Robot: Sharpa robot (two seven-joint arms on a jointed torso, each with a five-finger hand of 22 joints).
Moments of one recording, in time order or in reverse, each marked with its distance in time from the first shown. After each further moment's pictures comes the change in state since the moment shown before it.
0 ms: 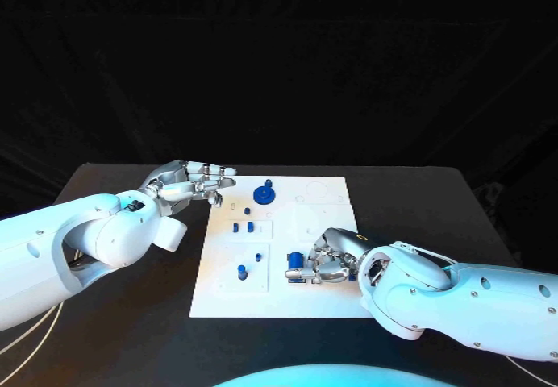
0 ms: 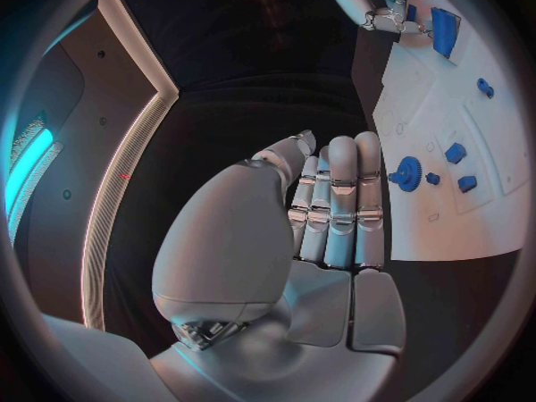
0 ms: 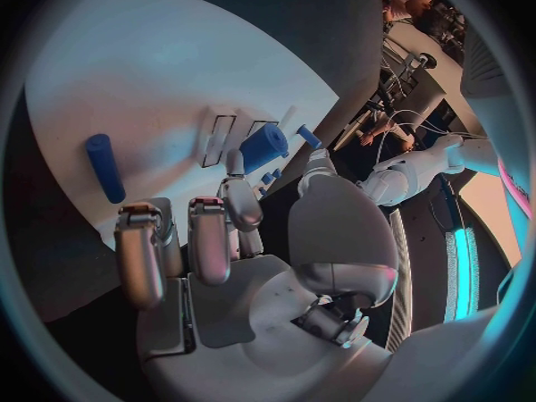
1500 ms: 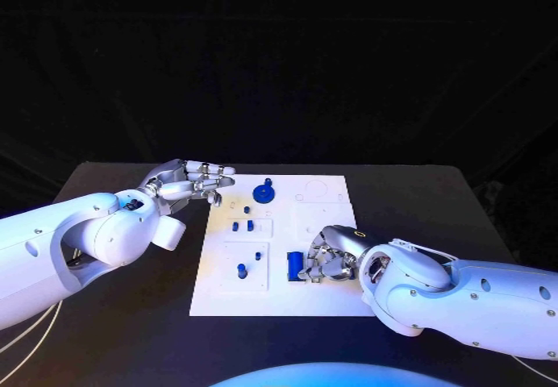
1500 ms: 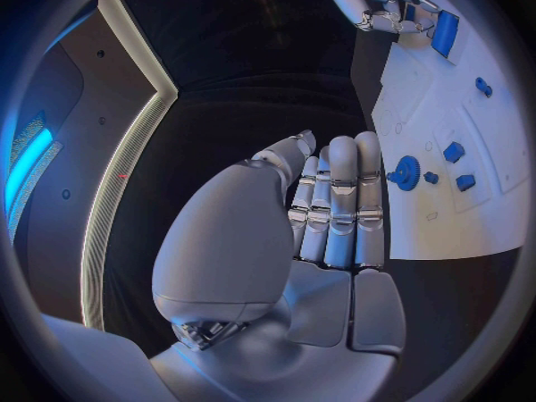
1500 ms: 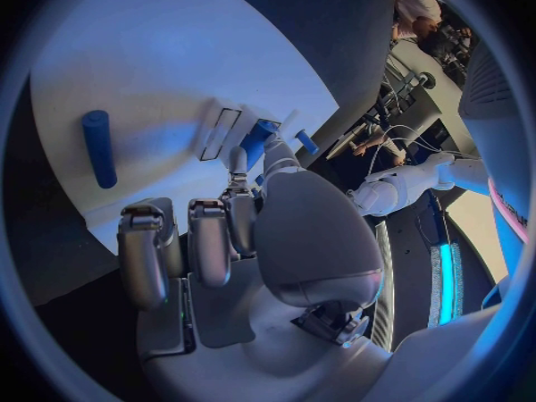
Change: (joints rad) left arm 0.000 -0.003 0.000 -0.001 0.000 0.002 -0.004; left_hand 0.000 0.000 0.000 0.000 0.000 -0.004 0.004 0.000 -0.001 -0.007 0.000 0.004 0.000 0.000 0.000 0.000 -0.001 0.000 0.000 0.000 -0.004 -0.001; right arm -0.005 -0.005 0.000 -0.017 -0.089 0.027 0.052; right_hand 0.394 0.145 0.098 -0.101 0.063 0.026 -0.026 0.045 0.039 0.076 -0.028 0.132 0.078 0.000 -0.014 0.020 0.000 0.000 0.000 -0.015 0.018 -0.001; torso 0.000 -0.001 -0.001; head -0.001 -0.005
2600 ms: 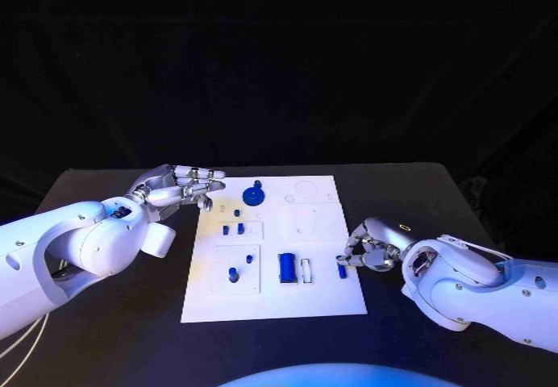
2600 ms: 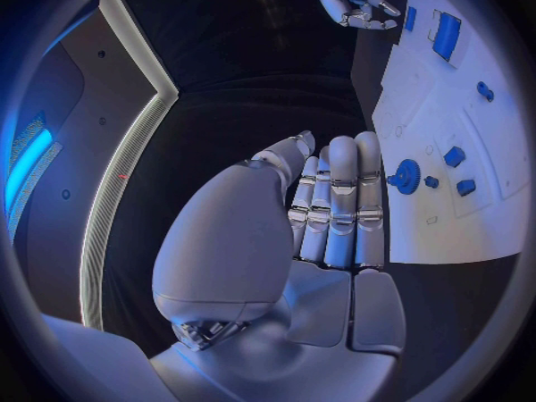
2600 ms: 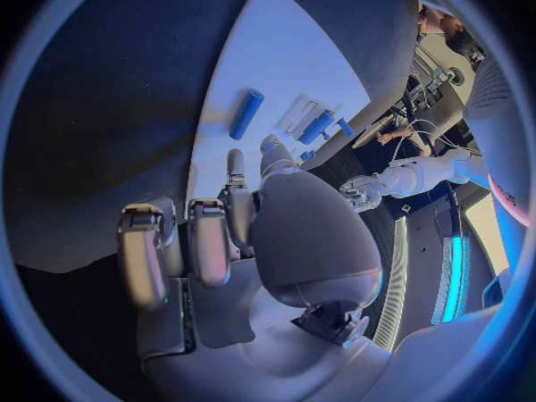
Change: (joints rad) left arm -0.001 0.004 -0.001 0.002 0.000 0.000 0.001; left_hand -0.004 0.004 -0.003 0.003 0.000 -0.003 -0.003 0.000 0.000 0.000 0.000 0.000 0.001 0.000 0.000 0.000 -0.001 0.000 0.000 0.000 0.000 -0.001; right arm -0.008 -0.237 -0.003 0.032 -0.002 -0.063 0.047; right_hand -0.008 0.019 -0.011 0.038 0.072 -0.016 0.020 -0.064 -0.046 -0.015 0.018 -0.065 0.130 -0.004 0.004 0.000 0.001 0.000 0.000 0.000 -0.001 0.000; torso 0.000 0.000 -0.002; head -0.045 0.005
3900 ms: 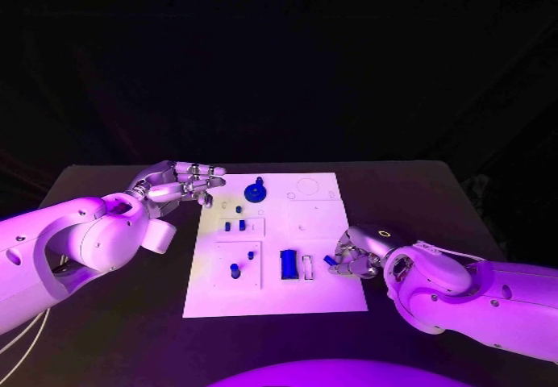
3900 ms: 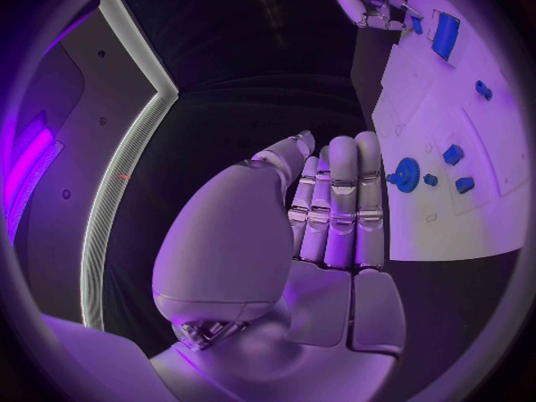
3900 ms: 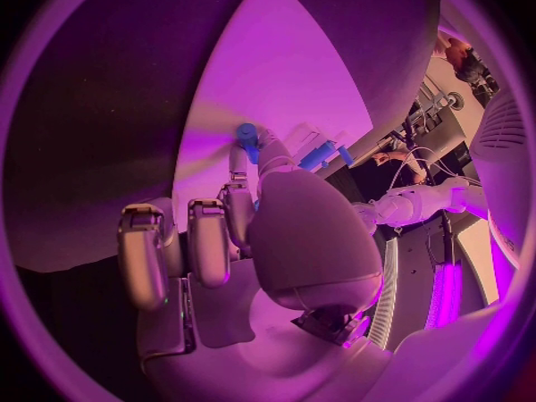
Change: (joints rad) left arm 0.000 -0.007 0.000 0.003 0.000 0.001 -0.001; left_hand 0.000 0.000 -0.003 0.003 0.000 0.000 0.000 0.000 -0.001 0.000 0.000 0.007 0.001 0.000 0.000 0.000 -0.001 0.000 0.000 0.000 -0.004 -0.002; right arm -0.053 0.106 0.009 -0.055 -0.143 0.052 -0.053; right_hand 0.075 -0.034 0.041 -0.049 -0.034 0.029 -0.007 -0.014 0.003 0.001 -0.001 -0.005 -0.020 0.000 0.000 0.000 0.000 0.000 0.000 0.000 0.000 0.001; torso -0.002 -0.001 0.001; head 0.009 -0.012
